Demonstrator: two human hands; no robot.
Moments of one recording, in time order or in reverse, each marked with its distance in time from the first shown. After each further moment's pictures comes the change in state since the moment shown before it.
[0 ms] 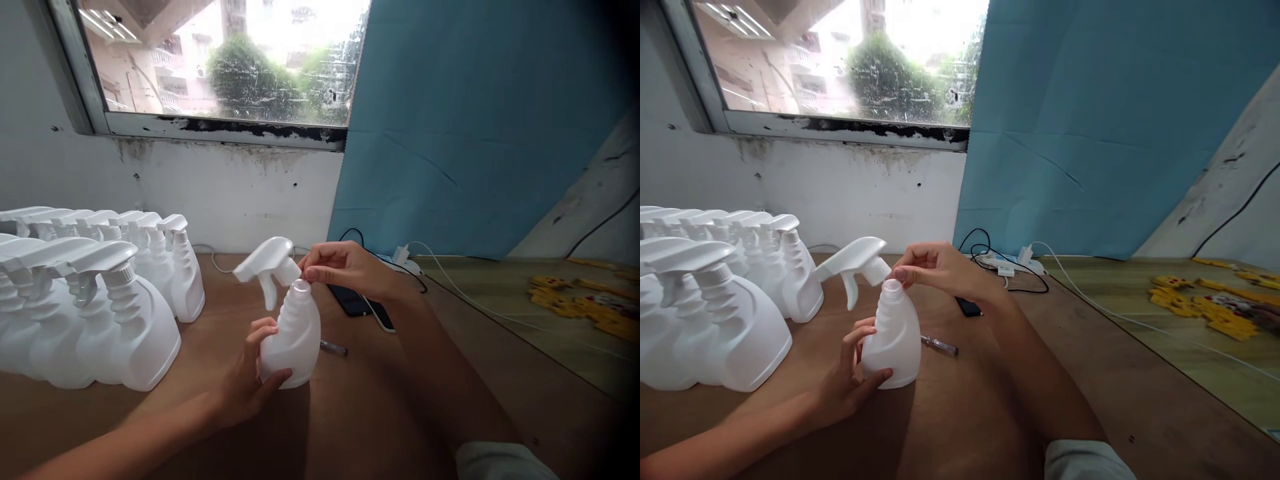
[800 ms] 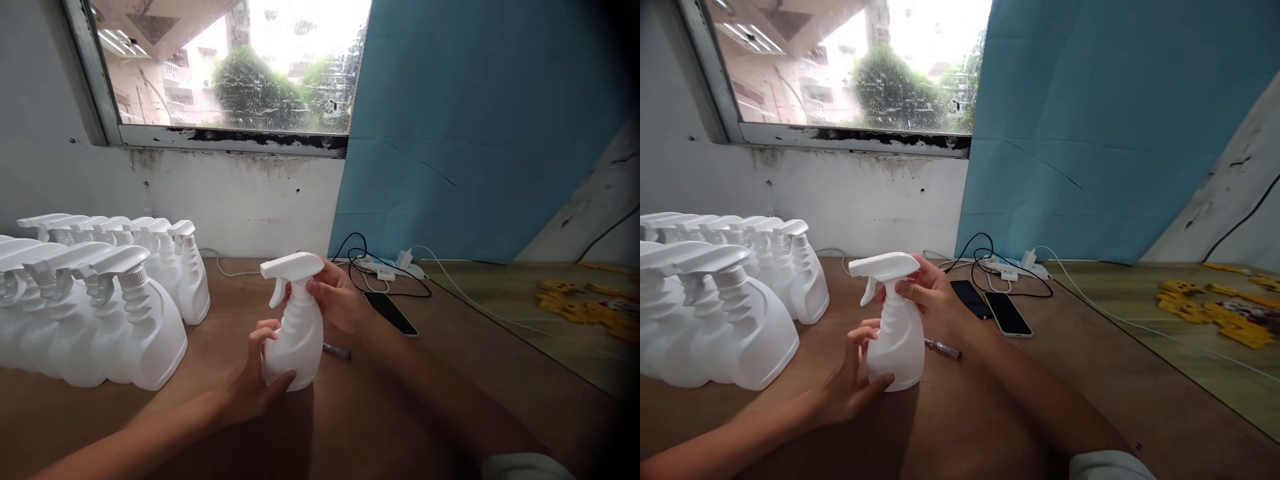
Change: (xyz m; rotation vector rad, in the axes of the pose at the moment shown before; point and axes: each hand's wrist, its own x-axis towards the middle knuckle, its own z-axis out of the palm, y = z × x) left_hand 0.004 0.009 -0.001 -0.017 0.009 -0.013; right_hand 0.000 0.040 0.045 0.584 0.133 -0.091
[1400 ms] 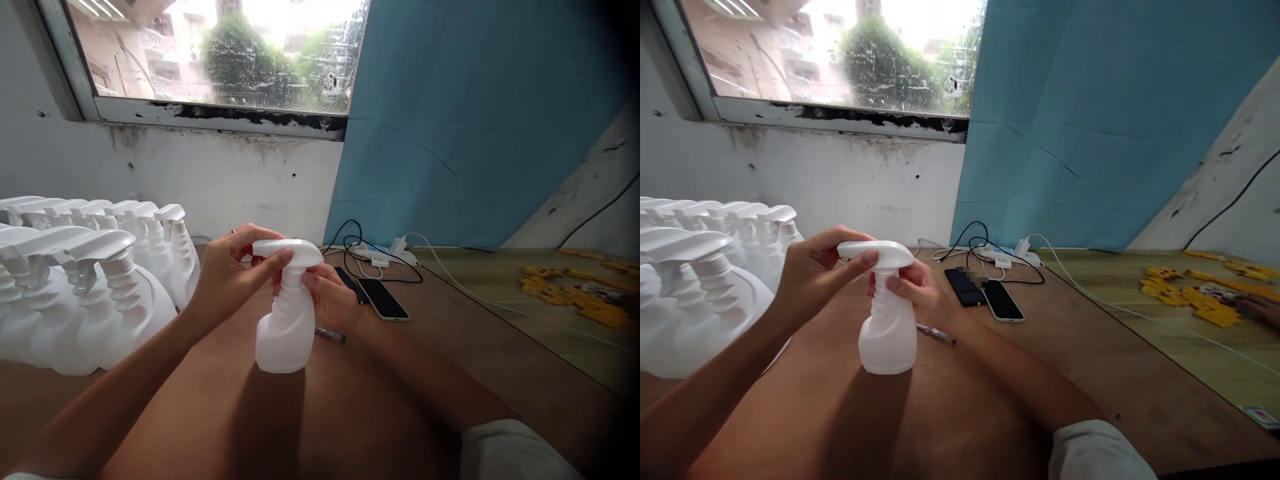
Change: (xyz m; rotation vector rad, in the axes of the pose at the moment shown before) left_hand 0.113 0.110 -0.053 0.142 0.257 -0.035; right_hand -0.004 0.019 0.006 0.093 -0.022 -0.035
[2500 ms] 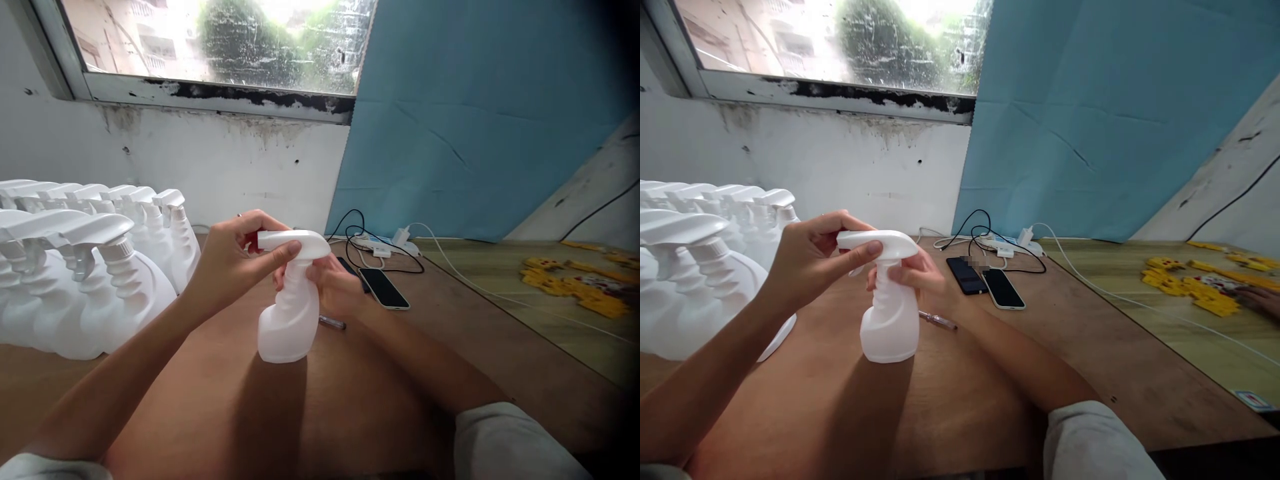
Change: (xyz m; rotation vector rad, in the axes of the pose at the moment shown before) left_hand -0.002 0.004 -0.007 0.059 -0.091 -0.017; right_hand -0.001 0.002 0.001 0.018 -0.050 0.039
